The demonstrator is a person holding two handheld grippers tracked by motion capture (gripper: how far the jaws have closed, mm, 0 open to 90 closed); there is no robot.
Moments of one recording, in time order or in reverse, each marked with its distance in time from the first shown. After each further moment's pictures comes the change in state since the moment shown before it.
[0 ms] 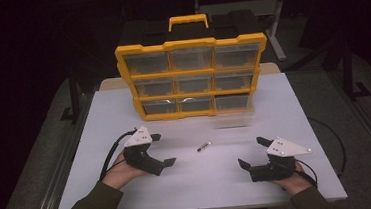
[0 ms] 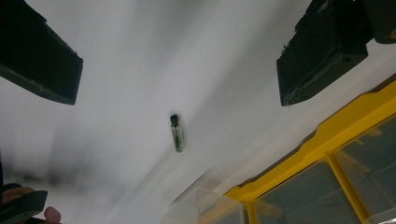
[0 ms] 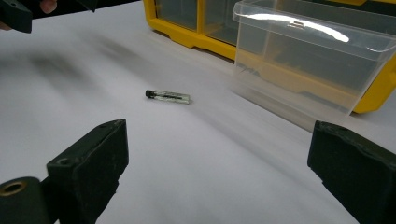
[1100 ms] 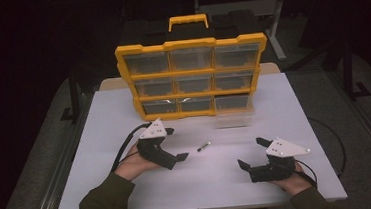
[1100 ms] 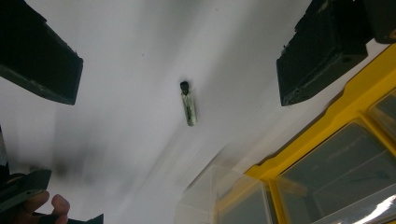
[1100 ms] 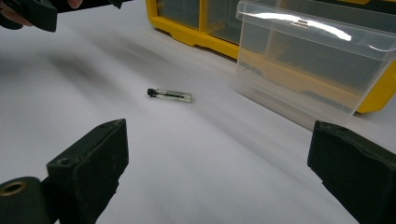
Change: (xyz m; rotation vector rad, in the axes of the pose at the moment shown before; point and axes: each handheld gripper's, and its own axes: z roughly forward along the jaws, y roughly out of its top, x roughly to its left) left arm -0.004 0.025 0.030 -0.005 -0.049 0.030; right arm 0.001 0.000 0.000 0.006 0.001 -0.007
